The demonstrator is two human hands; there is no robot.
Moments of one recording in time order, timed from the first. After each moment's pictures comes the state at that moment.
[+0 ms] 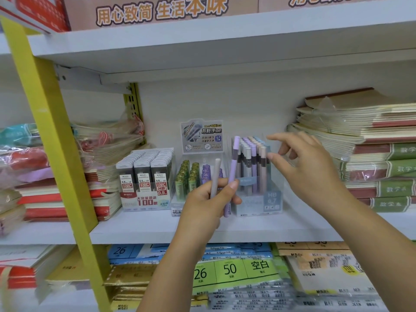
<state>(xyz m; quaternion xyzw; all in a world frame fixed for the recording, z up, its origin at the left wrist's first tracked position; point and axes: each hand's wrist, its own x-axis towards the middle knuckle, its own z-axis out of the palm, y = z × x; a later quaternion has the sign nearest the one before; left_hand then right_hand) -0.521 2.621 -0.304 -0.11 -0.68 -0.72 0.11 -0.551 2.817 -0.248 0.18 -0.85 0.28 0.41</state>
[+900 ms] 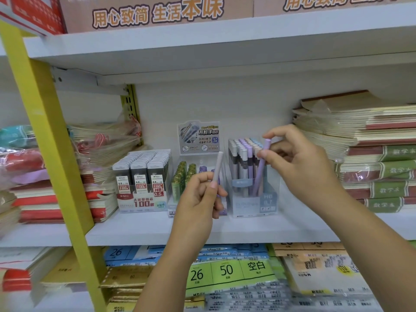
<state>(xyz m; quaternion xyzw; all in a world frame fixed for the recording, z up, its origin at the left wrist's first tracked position) -0.524 2.618 -0.310 -0.17 -0.68 -0.68 0.20 -0.539 2.811 -0.241 0.24 -0.79 0.43 0.37</state>
